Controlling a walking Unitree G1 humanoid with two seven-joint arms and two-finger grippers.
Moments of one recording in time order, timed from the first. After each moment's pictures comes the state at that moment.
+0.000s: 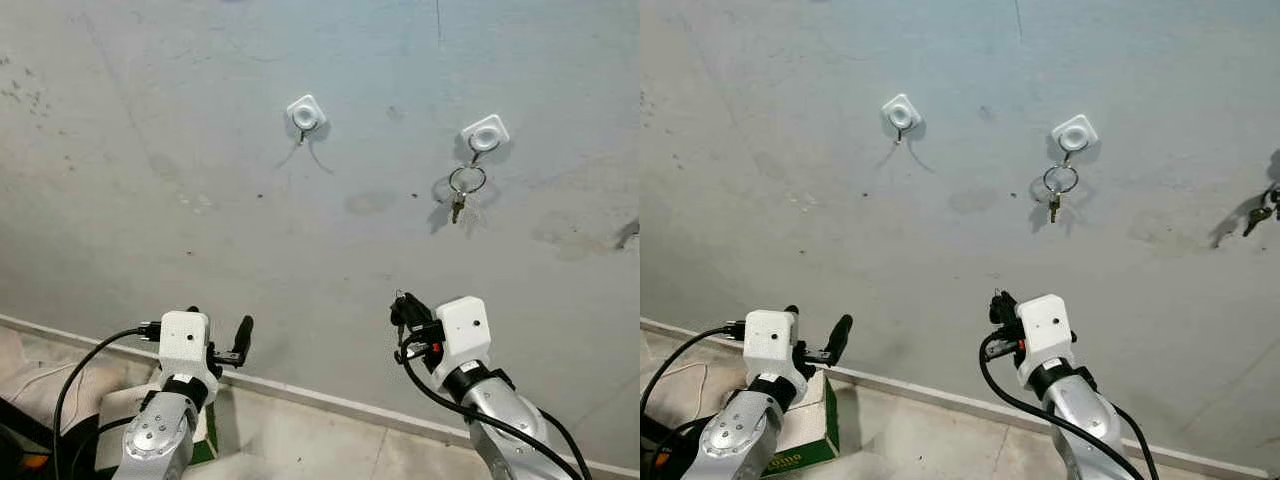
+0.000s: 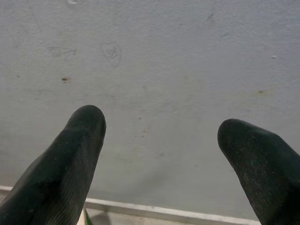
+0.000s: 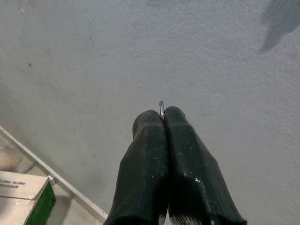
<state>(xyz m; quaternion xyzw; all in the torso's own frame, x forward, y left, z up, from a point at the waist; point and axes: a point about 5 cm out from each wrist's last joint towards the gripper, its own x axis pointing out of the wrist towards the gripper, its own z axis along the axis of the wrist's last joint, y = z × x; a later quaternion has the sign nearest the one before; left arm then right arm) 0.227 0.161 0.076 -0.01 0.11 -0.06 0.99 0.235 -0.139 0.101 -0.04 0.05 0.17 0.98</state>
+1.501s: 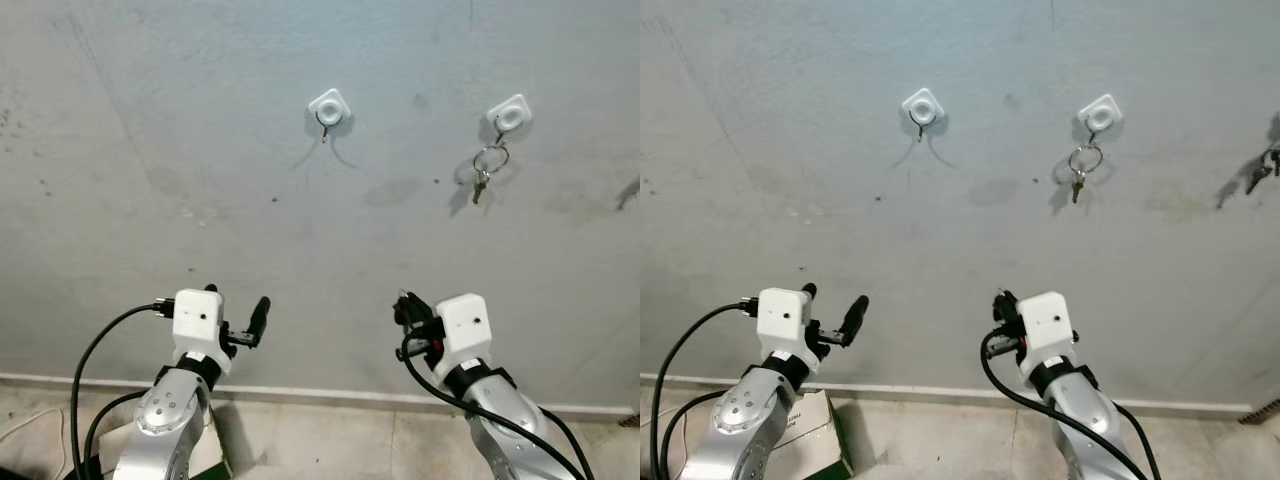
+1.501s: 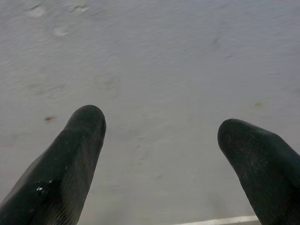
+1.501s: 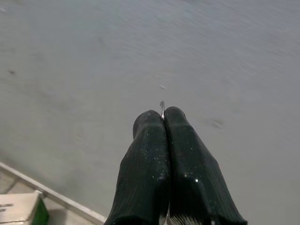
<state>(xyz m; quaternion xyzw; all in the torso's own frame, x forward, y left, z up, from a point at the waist) 0.244 0.149 0.090 -0.01 0.08 -0.10 0.99 0.240 -0.136 0.105 -0.04 0.05 0.17 0.98</state>
